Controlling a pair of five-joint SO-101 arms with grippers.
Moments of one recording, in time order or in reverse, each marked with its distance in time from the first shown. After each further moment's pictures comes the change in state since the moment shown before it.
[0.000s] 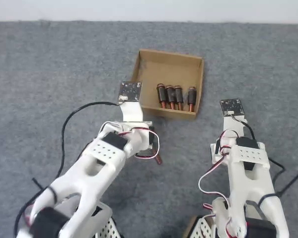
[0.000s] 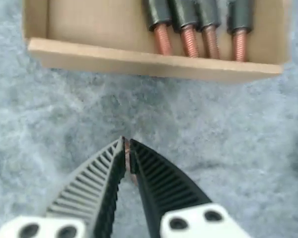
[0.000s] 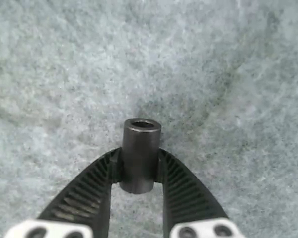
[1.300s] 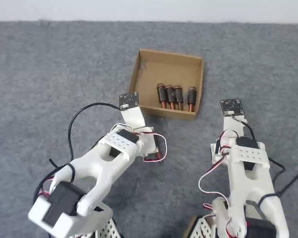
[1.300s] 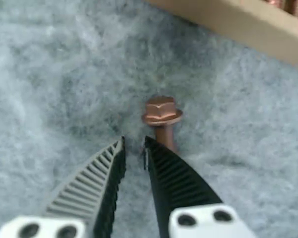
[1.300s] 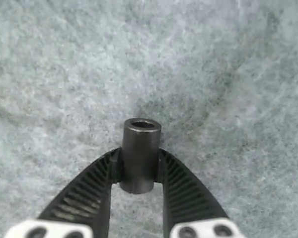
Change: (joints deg) left arm 2.6 16.8 -4.2 1.8 17.1; right arm 0.0 0.0 0.0 0.0 0.0
